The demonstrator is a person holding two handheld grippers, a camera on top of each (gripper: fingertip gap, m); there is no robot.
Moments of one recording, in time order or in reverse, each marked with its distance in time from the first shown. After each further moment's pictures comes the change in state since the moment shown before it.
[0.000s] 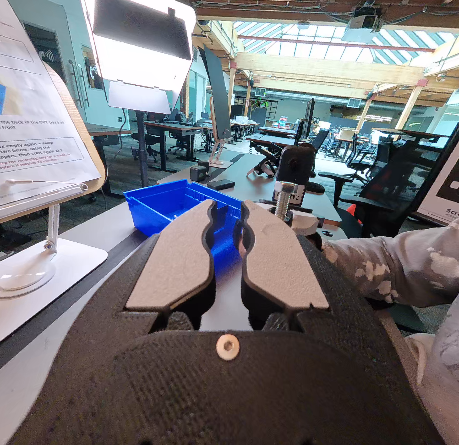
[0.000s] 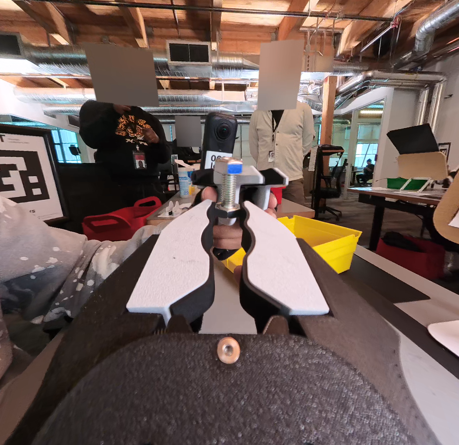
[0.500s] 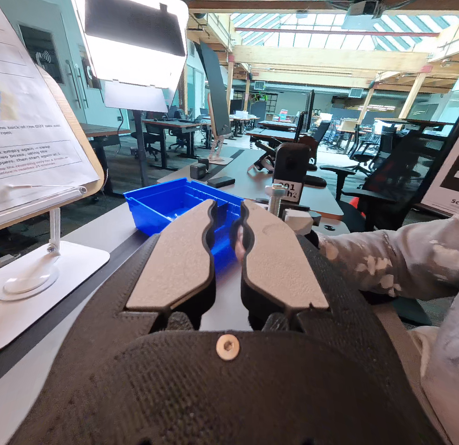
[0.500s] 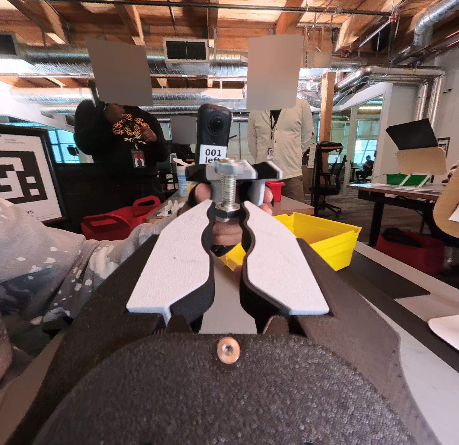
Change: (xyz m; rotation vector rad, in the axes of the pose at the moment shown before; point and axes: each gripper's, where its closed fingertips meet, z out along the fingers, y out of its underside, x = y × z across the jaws) left arm 0.005 0.000 0.002 -0.020 0.005 0.033; right arm 0.002 0.004 0.000 -0.009 0.010 0.010
